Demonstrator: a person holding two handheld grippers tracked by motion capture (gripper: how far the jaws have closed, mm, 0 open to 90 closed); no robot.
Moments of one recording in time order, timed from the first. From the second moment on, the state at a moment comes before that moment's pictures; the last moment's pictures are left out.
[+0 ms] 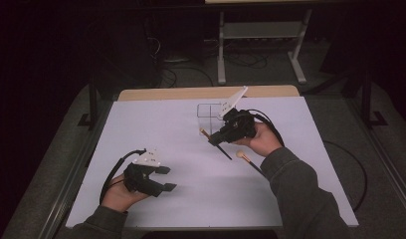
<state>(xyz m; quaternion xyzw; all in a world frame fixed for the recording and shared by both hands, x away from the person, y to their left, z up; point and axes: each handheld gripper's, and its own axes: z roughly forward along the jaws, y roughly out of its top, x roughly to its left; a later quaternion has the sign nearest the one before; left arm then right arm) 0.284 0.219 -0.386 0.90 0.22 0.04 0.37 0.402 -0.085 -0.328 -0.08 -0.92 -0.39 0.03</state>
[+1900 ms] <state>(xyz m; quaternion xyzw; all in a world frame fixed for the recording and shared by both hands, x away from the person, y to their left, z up) 0.282 0.234 -0.386 0.90 0.22 0.06 0.37 0.486 -0.049 -0.265 -0.13 -0.90 -0.41 -0.02</state>
